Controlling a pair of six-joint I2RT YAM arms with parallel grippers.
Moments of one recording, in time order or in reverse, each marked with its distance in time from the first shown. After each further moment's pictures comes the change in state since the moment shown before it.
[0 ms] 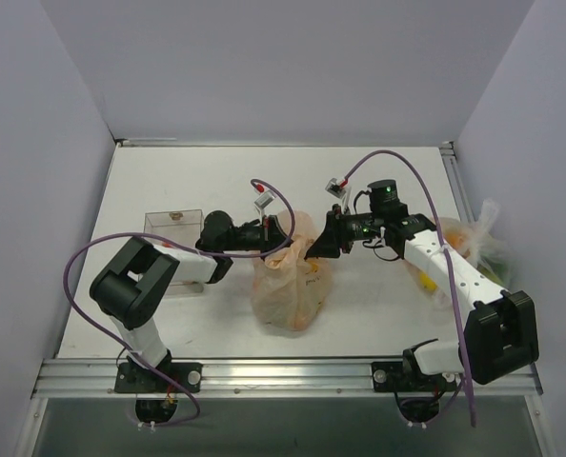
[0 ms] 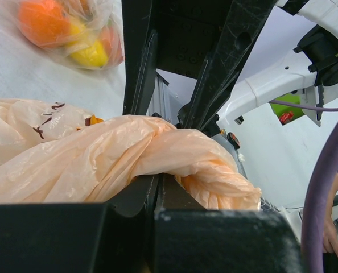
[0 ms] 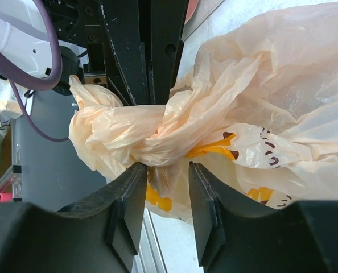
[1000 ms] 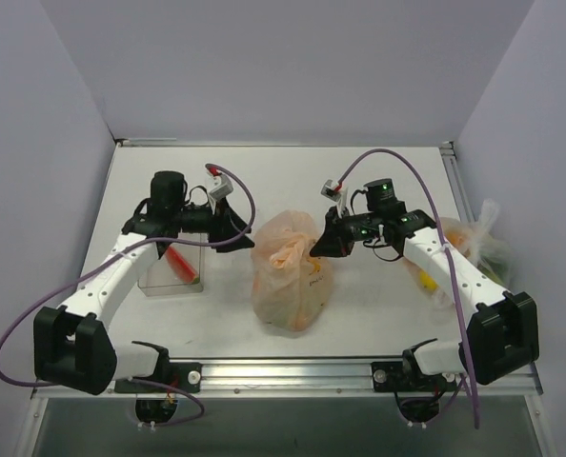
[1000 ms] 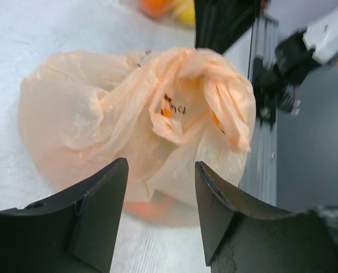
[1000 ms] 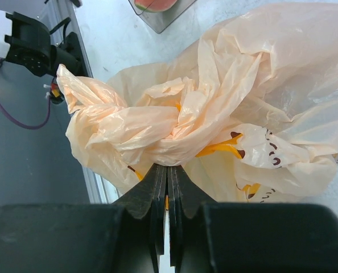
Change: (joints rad) left arm 0.324 -0.447 0.238 -1.412 0.082 1.083; right arm 0.022 -0.001 0.049 -0.126 0.069 -0.161
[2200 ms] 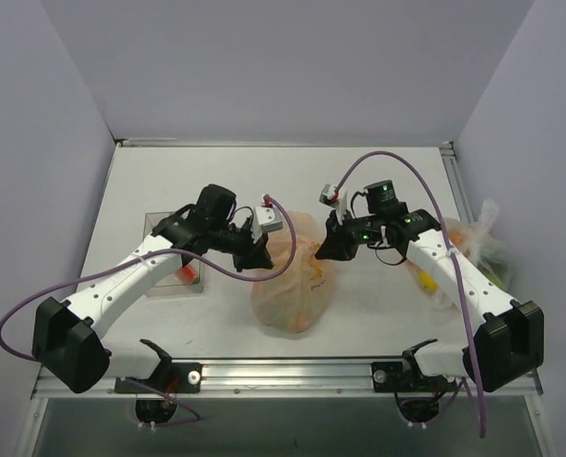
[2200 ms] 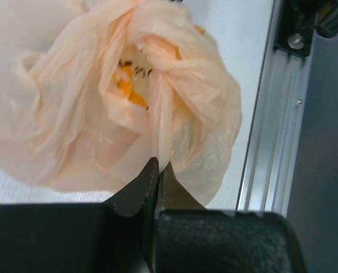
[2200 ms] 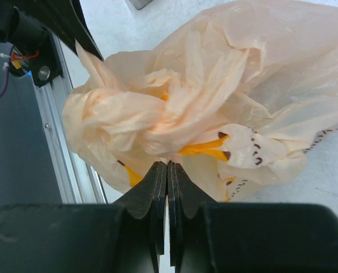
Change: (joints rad) left arm -0.355 0.027 0.170 -0.439 -0.371 0.290; right arm 0.030 -0.037 0.041 -0.140 0.118 -0.183
